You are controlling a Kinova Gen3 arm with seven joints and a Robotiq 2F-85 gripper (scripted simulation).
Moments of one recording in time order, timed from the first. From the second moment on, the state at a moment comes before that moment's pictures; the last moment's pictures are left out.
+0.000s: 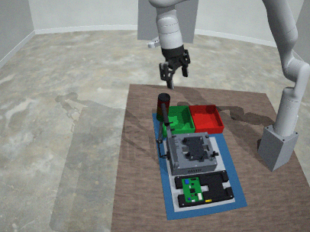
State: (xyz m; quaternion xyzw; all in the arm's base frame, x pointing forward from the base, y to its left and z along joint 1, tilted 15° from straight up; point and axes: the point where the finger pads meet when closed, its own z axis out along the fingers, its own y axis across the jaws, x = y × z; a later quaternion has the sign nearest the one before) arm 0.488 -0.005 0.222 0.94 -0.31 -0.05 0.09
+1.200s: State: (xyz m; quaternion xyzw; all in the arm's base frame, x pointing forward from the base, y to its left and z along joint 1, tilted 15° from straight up) arm 0.486 0.030 0.214 0.93 -0.35 -0.04 0.10
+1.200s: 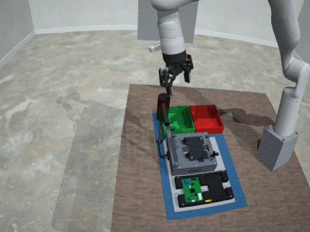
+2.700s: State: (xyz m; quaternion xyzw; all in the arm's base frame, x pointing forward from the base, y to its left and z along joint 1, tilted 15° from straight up) arm 0.480 0.072 0.204 0.91 -0.41 -0.01 0.10
